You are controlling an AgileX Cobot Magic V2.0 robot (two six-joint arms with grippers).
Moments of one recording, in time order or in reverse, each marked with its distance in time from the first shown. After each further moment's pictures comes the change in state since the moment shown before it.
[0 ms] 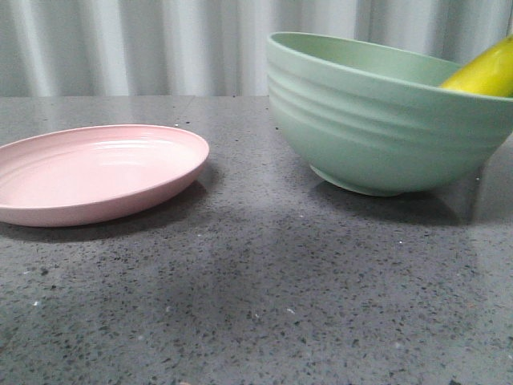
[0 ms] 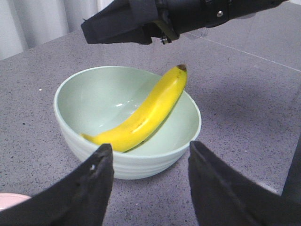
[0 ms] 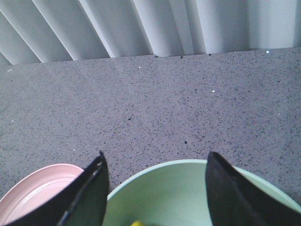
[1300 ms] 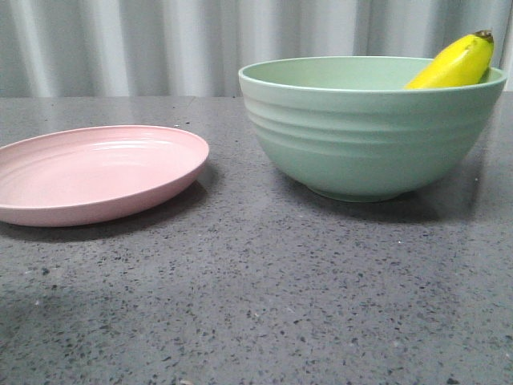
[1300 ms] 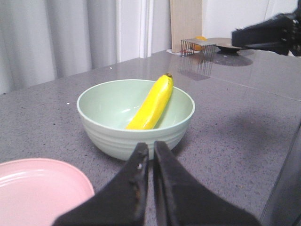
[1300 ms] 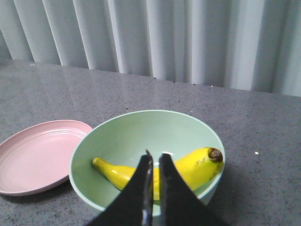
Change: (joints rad) left arm 0.000 -0.545 0.518 -0.003 -0.236 0.000; right arm 0.000 -0.781 0.509 -0.132 0.051 -0.115
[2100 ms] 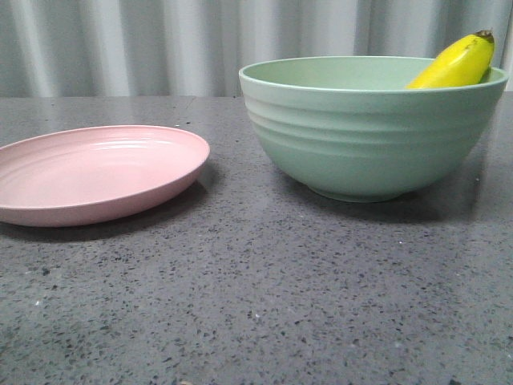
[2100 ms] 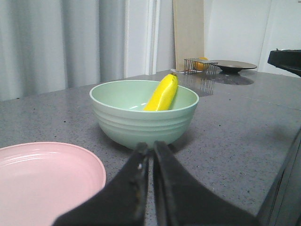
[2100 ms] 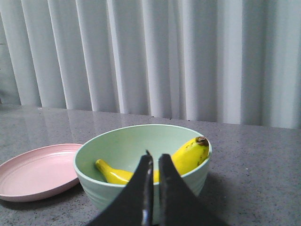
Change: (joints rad) left arm 0.000 -0.278 0.247 -0.002 -0.088 0.000; right arm 0.000 -0.485 0.310 0.000 -0.092 -0.001
